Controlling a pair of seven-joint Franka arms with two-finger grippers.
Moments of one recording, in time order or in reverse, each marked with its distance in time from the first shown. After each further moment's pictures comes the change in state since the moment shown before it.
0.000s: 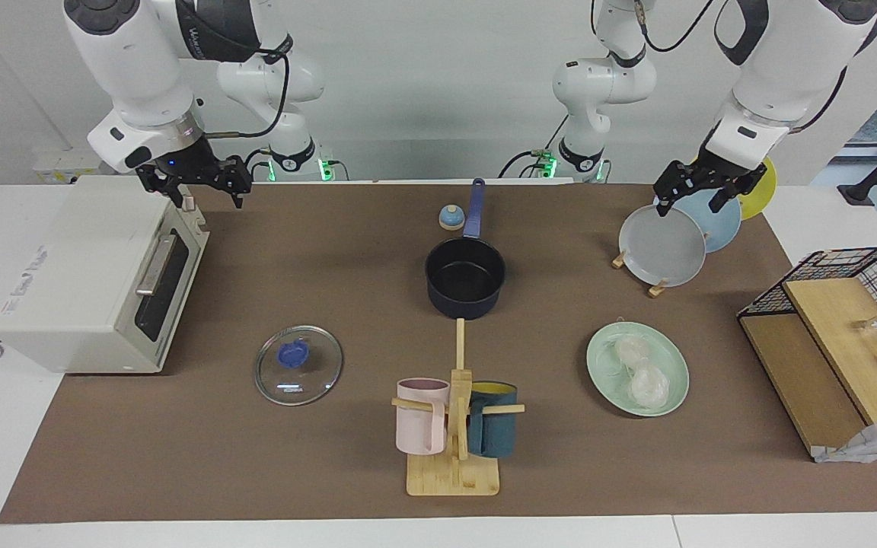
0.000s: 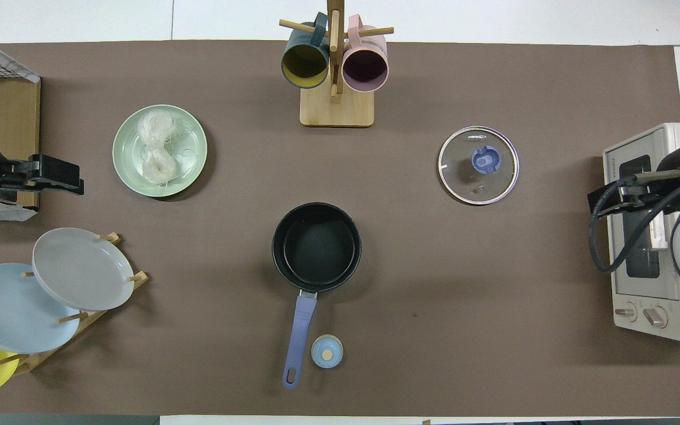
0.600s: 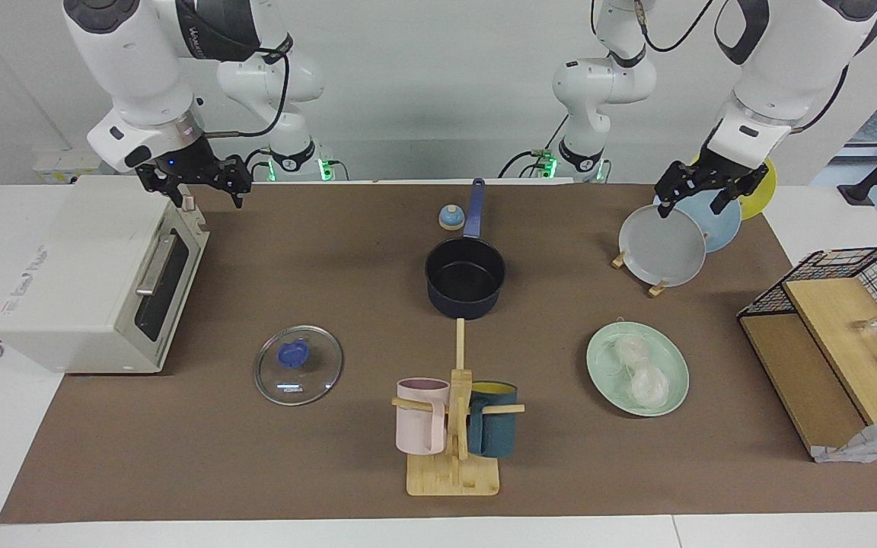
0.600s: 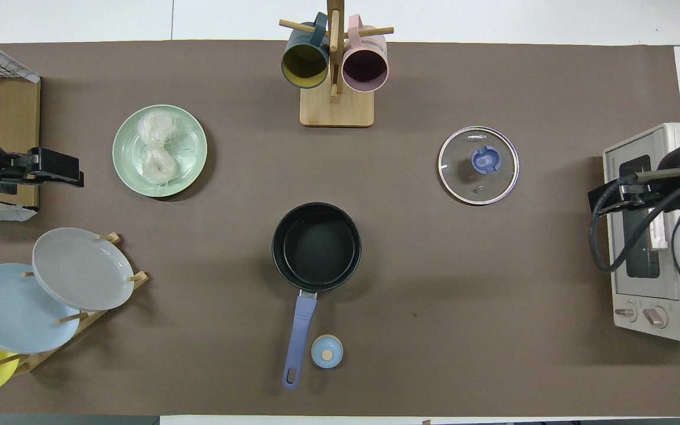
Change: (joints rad) left arm 0.000 0.015 0.000 -0.001 0.000 0.044 0.000; right arm 0.000 0.000 0.001 0.003 0.000 0.012 0.000
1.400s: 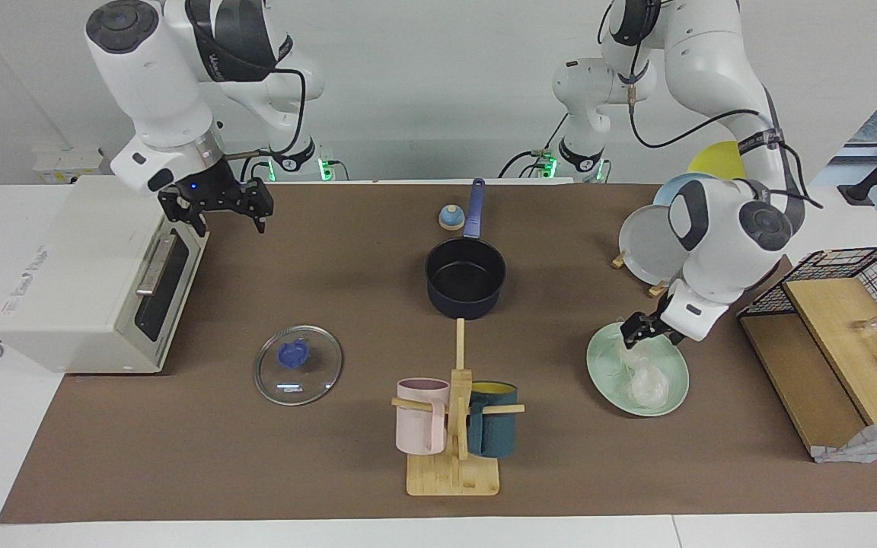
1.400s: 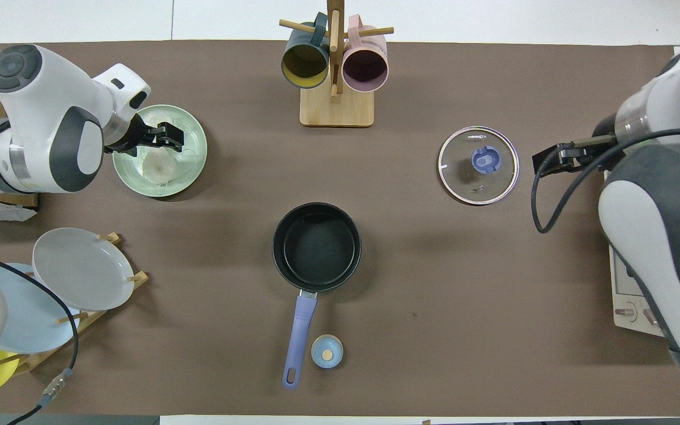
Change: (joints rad) left arm -0.039 0.486 -0.002 -0.009 0.002 0.486 -0.001; right arm 0.018 0.142 0.040 -0.001 0.065 0.266 0.000
